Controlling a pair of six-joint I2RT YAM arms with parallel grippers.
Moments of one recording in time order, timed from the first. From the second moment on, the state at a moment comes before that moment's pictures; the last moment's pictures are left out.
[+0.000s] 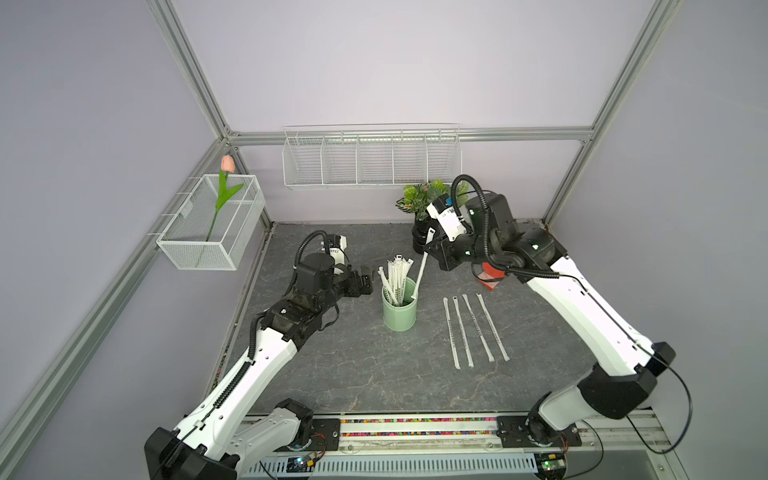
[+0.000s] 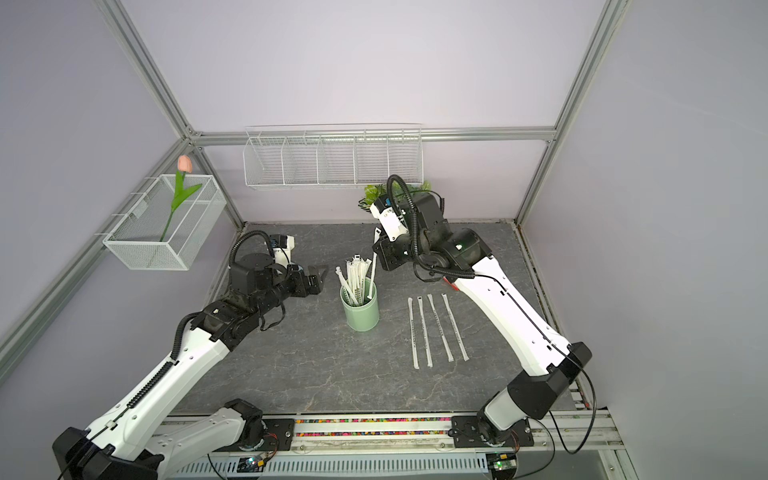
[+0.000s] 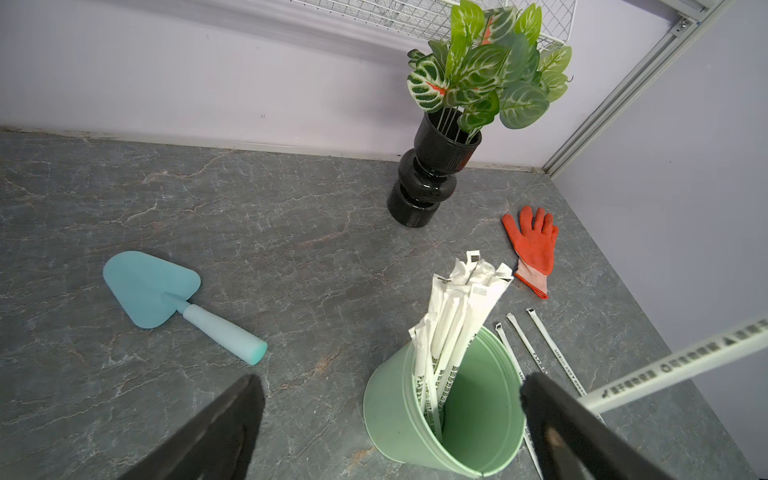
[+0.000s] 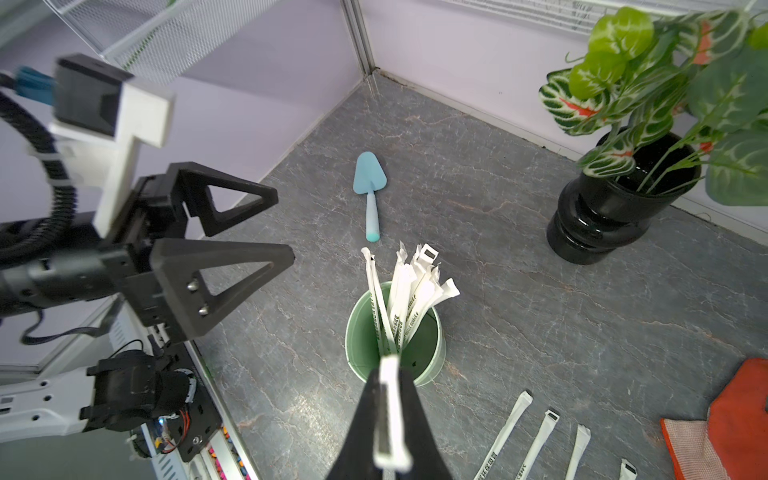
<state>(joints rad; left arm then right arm) -0.50 1.04 0.98 -0.36 0.01 -0.35 0.66 1.52 1.85 -0.93 -0.22 0.13</state>
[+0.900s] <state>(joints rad) -0.50 1.05 0.98 -0.35 0.05 -0.36 0.27 1.62 1.82 -1.43 0.01 0.12</state>
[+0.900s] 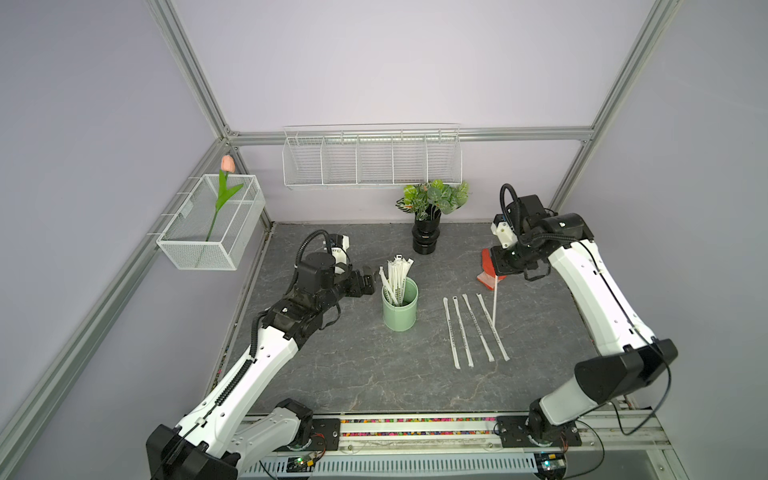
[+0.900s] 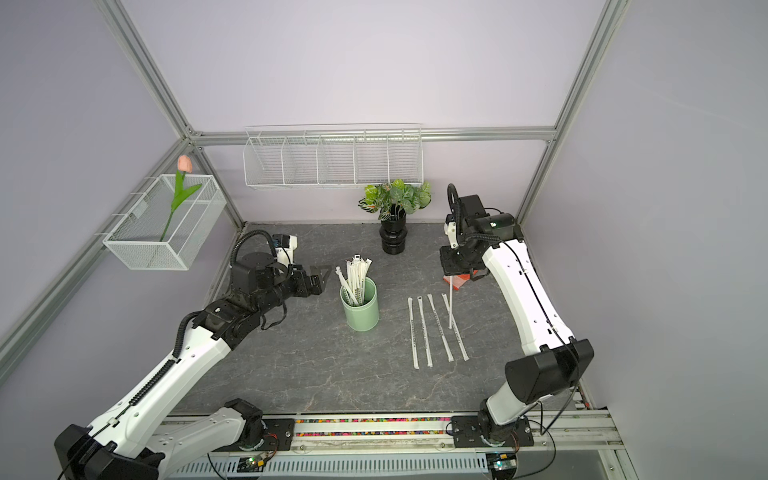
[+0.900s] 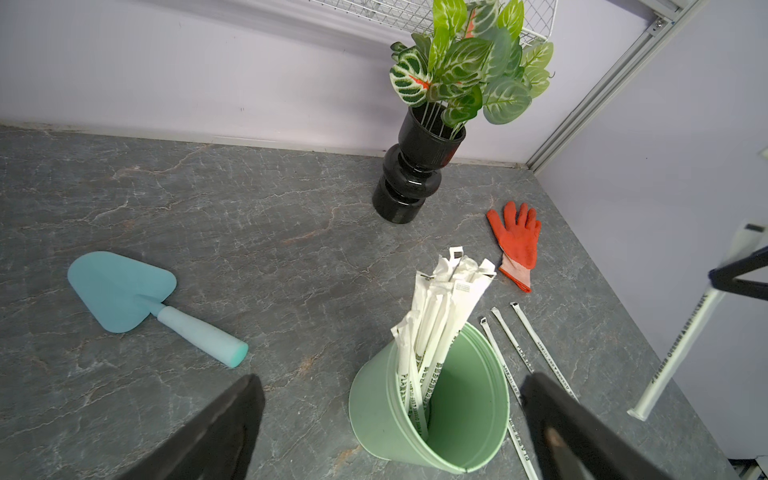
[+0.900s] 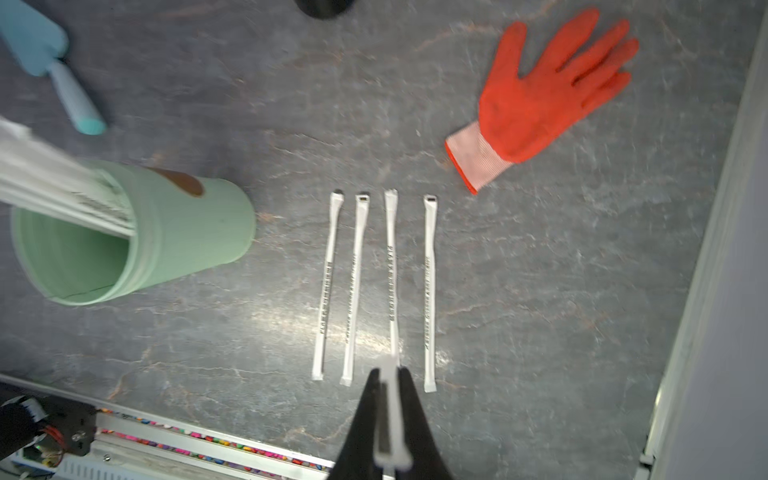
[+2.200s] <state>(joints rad) -0.50 1.07 0.98 -0.35 0.06 -0.36 0.12 2.17 1.72 -1.45 0.12 0.06</state>
